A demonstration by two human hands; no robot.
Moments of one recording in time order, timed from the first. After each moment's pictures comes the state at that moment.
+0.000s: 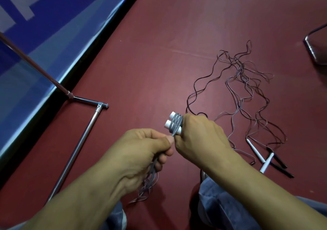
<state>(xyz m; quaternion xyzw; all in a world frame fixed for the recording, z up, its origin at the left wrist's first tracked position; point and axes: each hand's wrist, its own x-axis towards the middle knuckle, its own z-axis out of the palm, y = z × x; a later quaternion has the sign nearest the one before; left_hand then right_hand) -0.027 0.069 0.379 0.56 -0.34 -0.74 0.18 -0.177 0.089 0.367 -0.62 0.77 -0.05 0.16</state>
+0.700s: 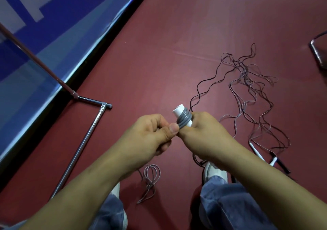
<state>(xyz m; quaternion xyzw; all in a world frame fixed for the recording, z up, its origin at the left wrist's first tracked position) -0.021 0.048 0.370 0.41 -0.54 -0.70 0.22 -0.182 0.079 0.380 -0.52 0.72 -0.22 0.39</state>
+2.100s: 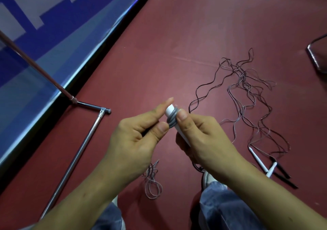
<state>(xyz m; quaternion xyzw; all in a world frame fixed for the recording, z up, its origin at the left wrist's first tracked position) -0.018 0.058 0.392 0.39 -0.69 -0.48 0.38 -0.179 0.095 0.398 -0.50 0.56 -0.43 0.51</state>
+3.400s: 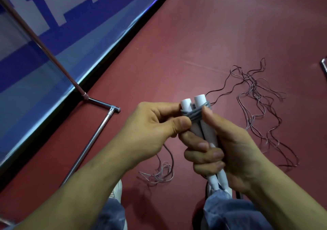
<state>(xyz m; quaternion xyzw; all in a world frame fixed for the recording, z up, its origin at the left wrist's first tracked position) -0.006 0.027 0.396 0.35 -0.61 -0.63 0.32 -0.181 0.085 0.405 -0.19 0.24 -0.38 0.87</state>
